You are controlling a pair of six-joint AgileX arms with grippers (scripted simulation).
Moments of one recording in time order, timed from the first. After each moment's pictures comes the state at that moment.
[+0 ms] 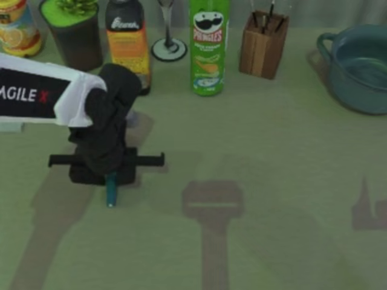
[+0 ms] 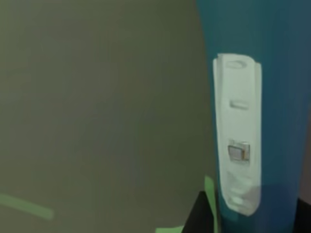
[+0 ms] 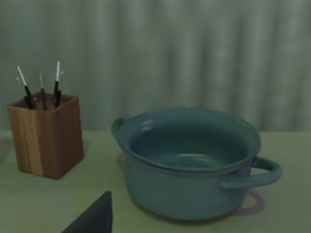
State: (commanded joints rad) left arm -0.41 2.01 1.16 -0.58 -0.05 -0.36; right arm 0.00 0.00 0.00 0.00 0.00 0.00
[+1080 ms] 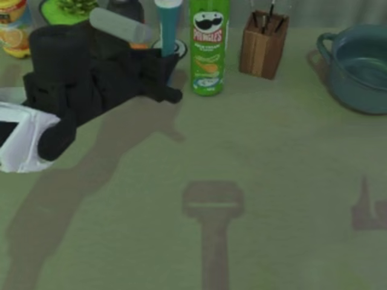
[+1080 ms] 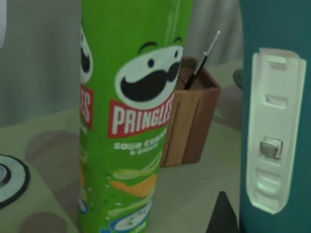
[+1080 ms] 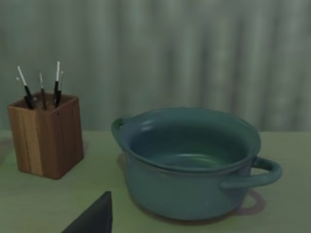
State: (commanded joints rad) left arm -0.38 1.72 0.83 0.64 0.35 -0.05; right arm 0.00 0.00 0.00 0.00 0.00 0.00
